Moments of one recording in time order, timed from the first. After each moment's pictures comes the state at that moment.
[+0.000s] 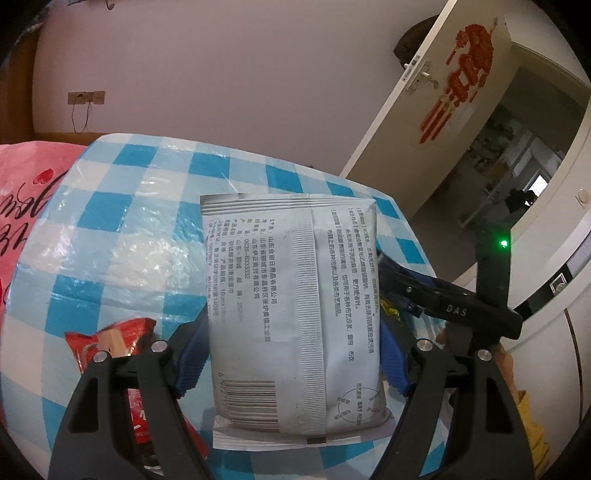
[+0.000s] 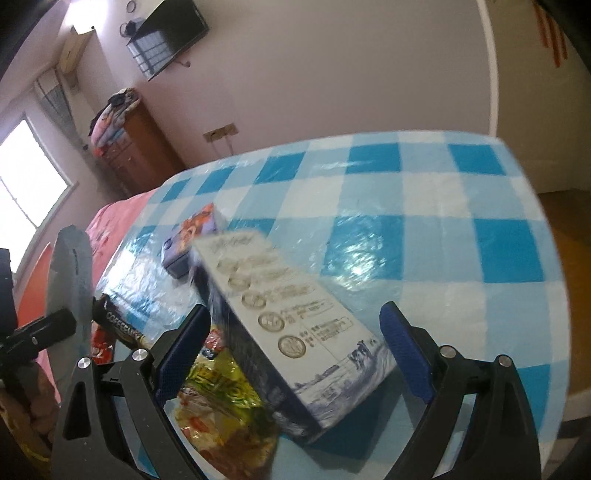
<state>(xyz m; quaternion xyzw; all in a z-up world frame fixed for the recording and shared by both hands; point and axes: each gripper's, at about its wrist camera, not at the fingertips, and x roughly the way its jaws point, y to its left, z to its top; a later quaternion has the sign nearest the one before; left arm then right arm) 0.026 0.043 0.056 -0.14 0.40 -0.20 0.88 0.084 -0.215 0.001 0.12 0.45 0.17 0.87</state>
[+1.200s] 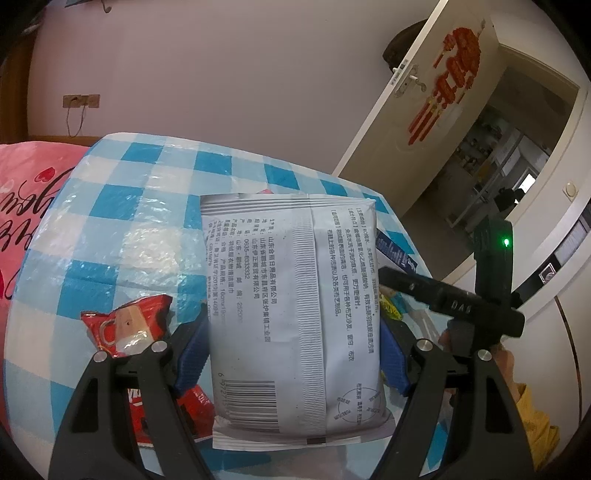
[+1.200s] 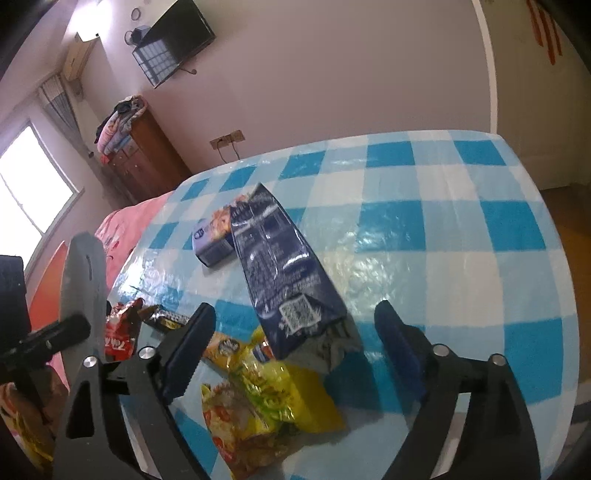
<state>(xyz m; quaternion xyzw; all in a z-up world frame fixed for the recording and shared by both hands) 0.007 0.068 0.052 -0.14 0.39 -0.21 0.88 0.058 -0.197 0.017 0.13 0.43 0.18 0.87</state>
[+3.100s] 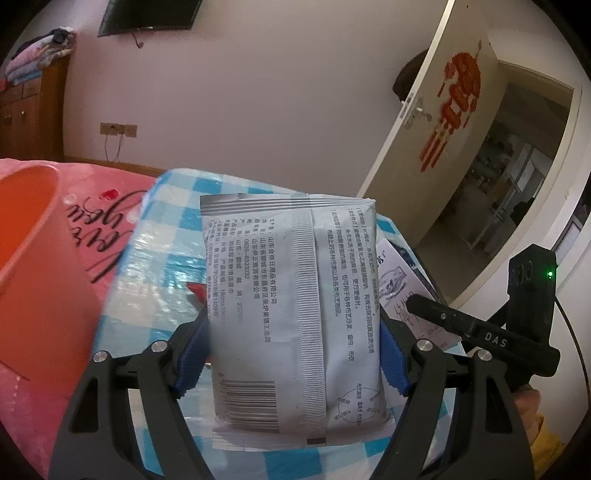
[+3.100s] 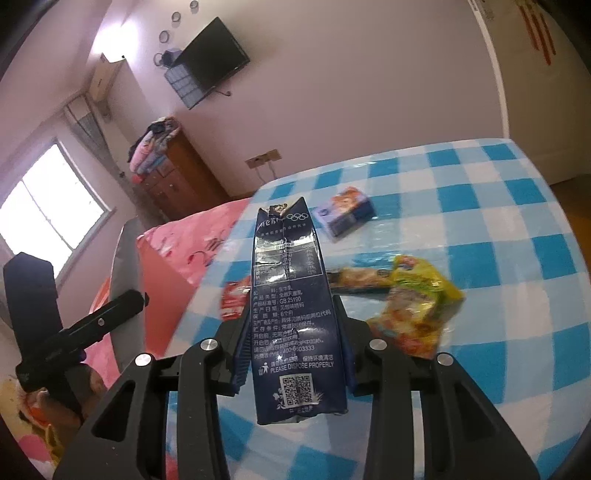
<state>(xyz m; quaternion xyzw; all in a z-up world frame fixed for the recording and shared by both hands) -0.104 0.137 0.113 -0.13 0.33 -0.16 0.92 -0.063 -0.120 0.088 0.18 0.39 0.21 0.88</state>
